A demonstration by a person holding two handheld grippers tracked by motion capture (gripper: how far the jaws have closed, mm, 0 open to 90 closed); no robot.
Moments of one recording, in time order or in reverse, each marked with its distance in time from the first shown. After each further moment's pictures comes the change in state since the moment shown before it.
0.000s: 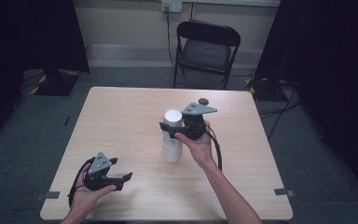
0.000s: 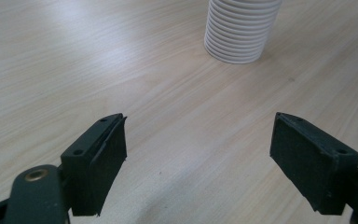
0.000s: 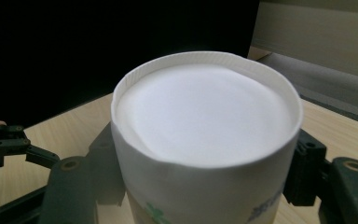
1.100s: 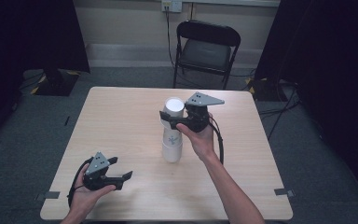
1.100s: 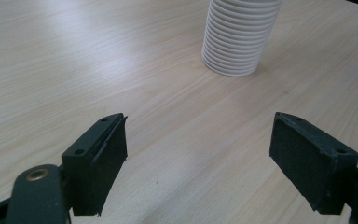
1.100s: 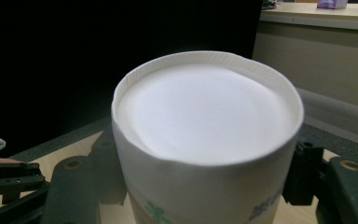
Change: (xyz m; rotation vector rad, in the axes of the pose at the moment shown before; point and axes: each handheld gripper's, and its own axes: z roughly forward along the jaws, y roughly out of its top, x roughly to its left) left arm -0.001 -0.001 -0.002 -0.055 -0.013 -0.025; right arm 0.004 0.036 -0.018 -0.099 0.004 -0.015
